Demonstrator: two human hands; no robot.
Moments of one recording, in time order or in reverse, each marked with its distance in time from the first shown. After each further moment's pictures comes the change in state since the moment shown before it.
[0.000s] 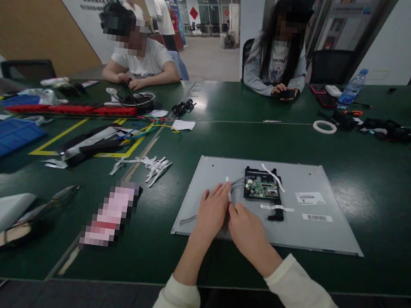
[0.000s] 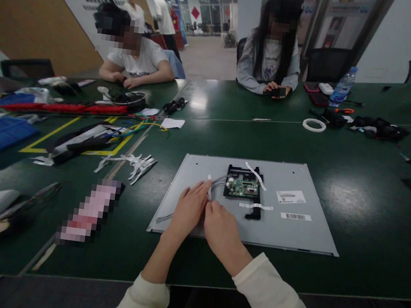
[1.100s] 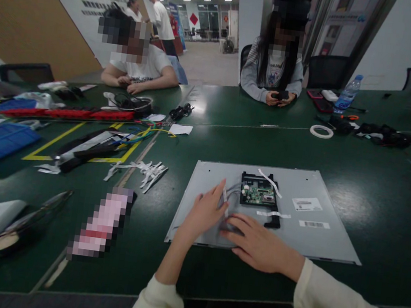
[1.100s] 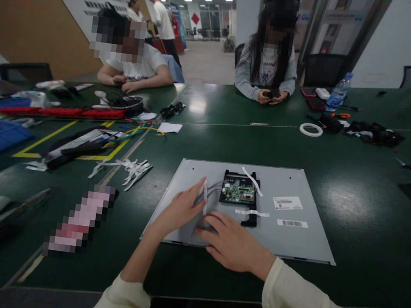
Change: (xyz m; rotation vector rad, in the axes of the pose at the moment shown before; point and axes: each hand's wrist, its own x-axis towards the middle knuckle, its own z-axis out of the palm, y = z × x) left_hand 0.020 -0.011 -0.026 -0.241 -0.137 -0.011; right_hand -0.023 0.055 -0.029 0.174 -0.097 -0.559
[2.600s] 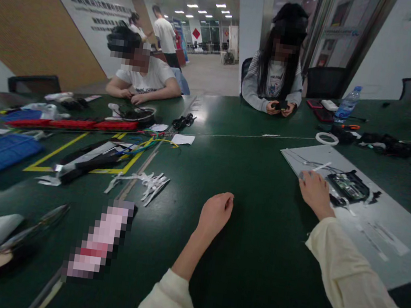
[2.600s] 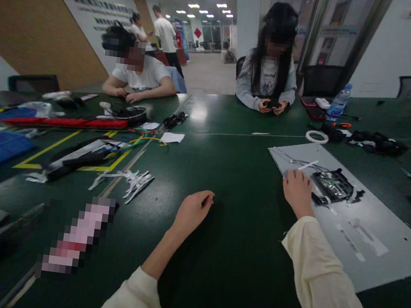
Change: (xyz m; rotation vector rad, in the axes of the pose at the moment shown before) left_hand 0.029 -0.010 0.008 -0.127 0.187 0.059; right_hand -0.040 0.226 -0.014 -0.573 0.401 0.997
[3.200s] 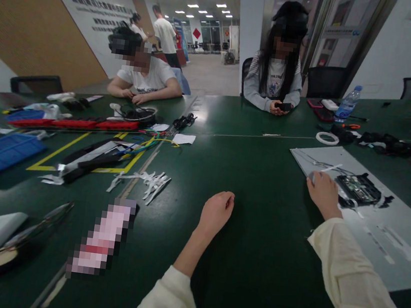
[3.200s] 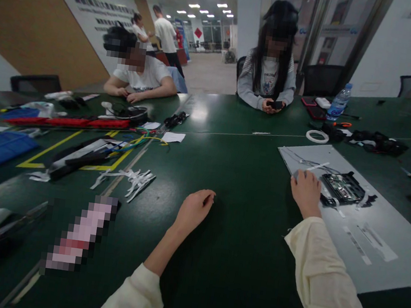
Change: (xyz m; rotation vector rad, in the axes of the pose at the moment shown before) left_hand 0.000 -0.001 0.000 -0.004 -0.023 -0.001; right_hand 0.000 0.024 0.000 -0.028 0.005 0.081
